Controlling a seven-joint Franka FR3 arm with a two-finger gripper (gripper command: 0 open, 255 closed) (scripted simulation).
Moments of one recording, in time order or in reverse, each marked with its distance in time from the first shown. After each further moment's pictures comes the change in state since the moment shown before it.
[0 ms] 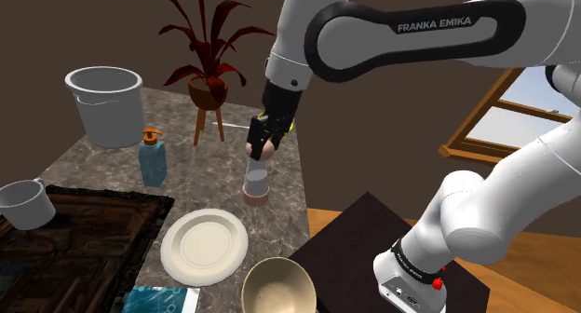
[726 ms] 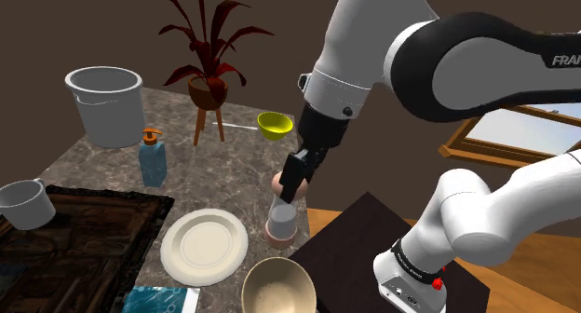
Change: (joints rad) arm 0.113 -0.299 0.102 -0.182 0.109 -0.077 0.163
